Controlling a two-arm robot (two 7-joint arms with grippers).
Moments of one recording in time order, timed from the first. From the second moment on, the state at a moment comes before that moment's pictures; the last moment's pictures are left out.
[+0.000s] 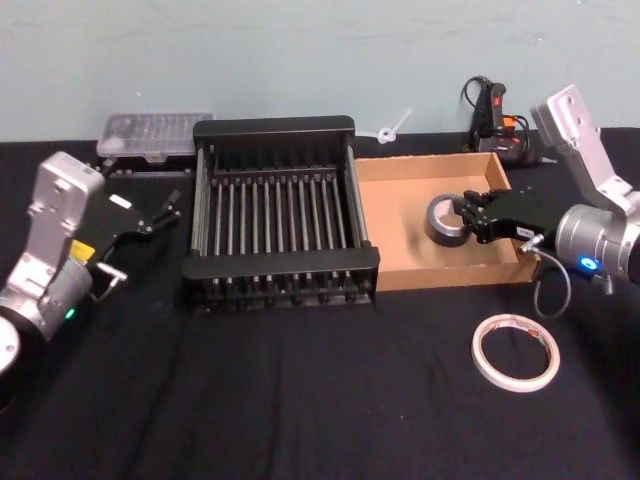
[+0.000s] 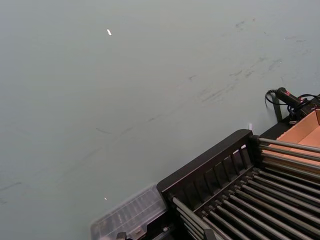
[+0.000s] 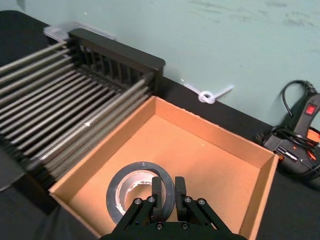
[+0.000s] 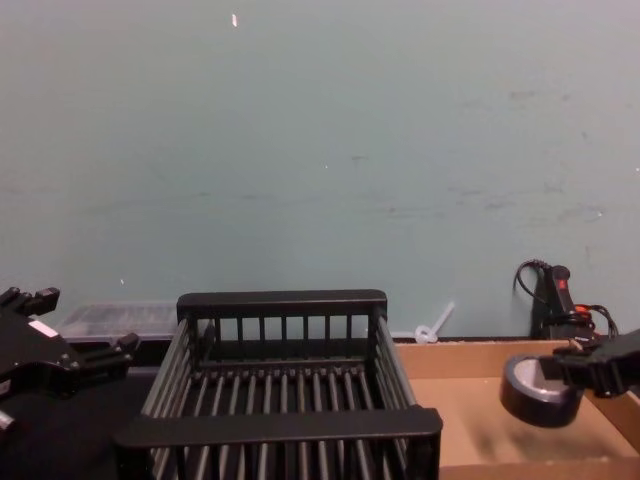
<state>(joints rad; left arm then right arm) -0.20 0.60 0.45 -1.41 -0.25 -0.12 0.03 0.42 0.53 -0.46 -1.34 0.40 0.34 0.42</state>
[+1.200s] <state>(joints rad) -0.20 0.60 0.45 -1.41 -0.25 -0.12 0.03 0.47 0.47 -0.46 -1.21 0.34 0.32 0.39</state>
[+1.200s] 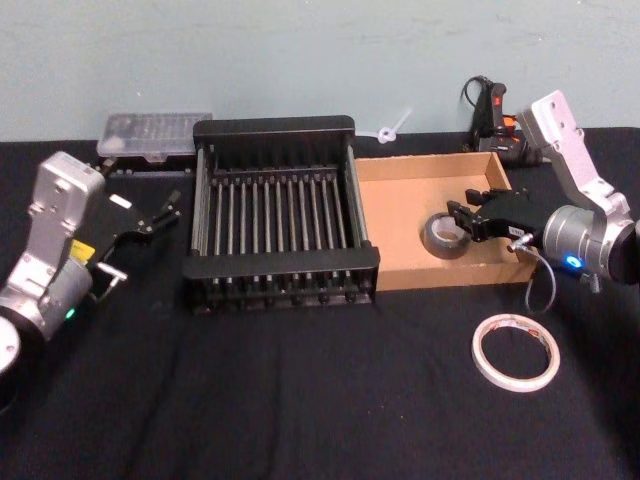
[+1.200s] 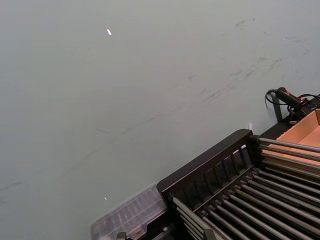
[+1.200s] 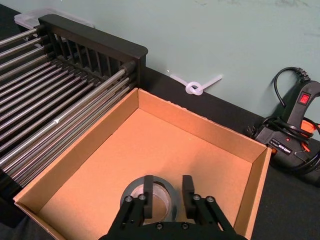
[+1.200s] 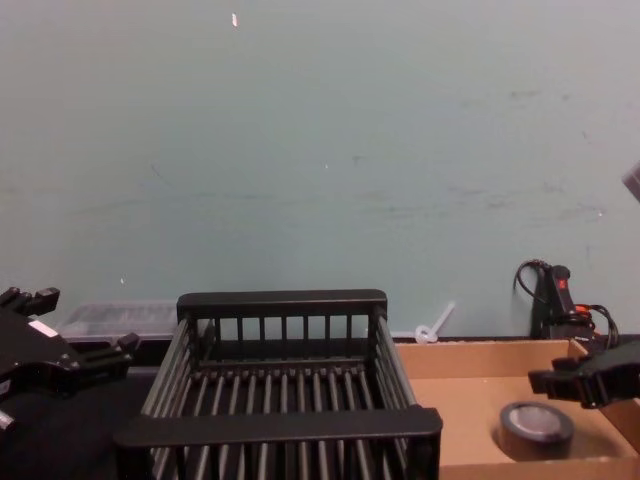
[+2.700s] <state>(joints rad) -0.20 0.60 0.45 -1.41 -0.25 -0.12 0.03 0.35 0.53 -0.36 -1.40 0.35 0.40 0.39</state>
